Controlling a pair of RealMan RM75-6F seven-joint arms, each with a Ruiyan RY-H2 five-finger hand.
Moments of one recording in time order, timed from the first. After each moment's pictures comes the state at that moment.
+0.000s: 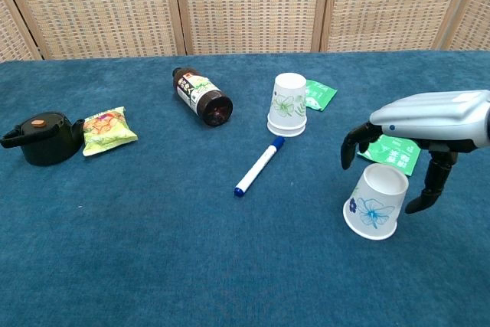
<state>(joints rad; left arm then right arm) -0.39 -1.11 -0.07 -1.74 1.02 1.40 0.27 0.71 -1.24 0.09 -1.71 -1.33 0.71 -0.26</state>
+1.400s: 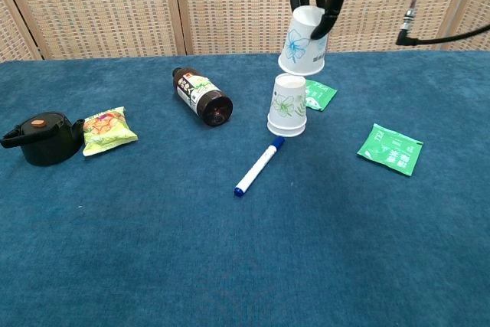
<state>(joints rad) -0.36 -1.08 -0.14 -1.72 1.02 1.27 0.25 1.24 -1.26 0.27 -1.48 -0.44 0.68 -0.55</state>
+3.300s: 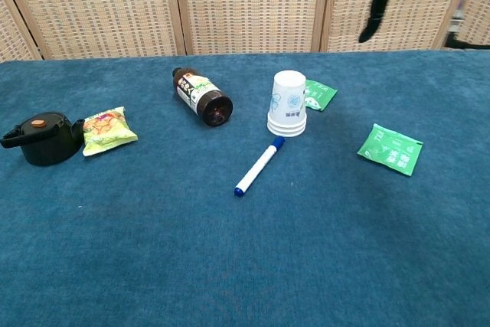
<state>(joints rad) -0.33 -1.10 -0.14 -1.68 1.14 1.28 0.20 1.20 -1.20 0.07 -1.52 -0.57 0.89 -0.44</state>
